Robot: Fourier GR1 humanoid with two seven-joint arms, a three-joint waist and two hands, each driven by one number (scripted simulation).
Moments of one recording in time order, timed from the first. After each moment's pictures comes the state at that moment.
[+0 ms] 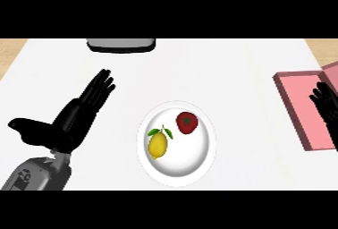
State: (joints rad) left arm -0.22 0.38 -0.29 -1.65 0.39 0.09 0.07; right arm -0.07 -0.58 -0.01 -1.36 -0.31 0.03 -0.18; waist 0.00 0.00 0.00
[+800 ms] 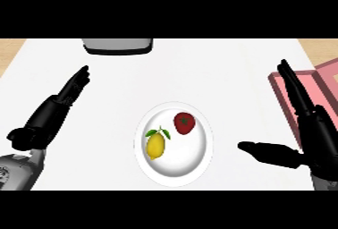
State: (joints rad) left arm -0.22 0.55 -0.26 -1.59 0.18 0.07 -0.04; right arm -0.18 -0.61 0.36 -1.96 0.37 -0.36 0.33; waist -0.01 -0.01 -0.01
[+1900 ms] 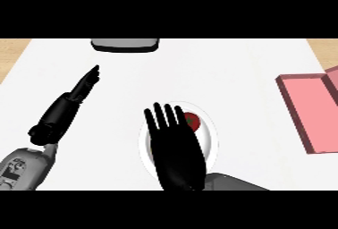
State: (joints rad) left arm -0.27 0.49 -0.27 -1.50 0.13 0.04 -0.10; right arm -0.66 -0.13 0.88 -1.75 0.66 0.32 1.10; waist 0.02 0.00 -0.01
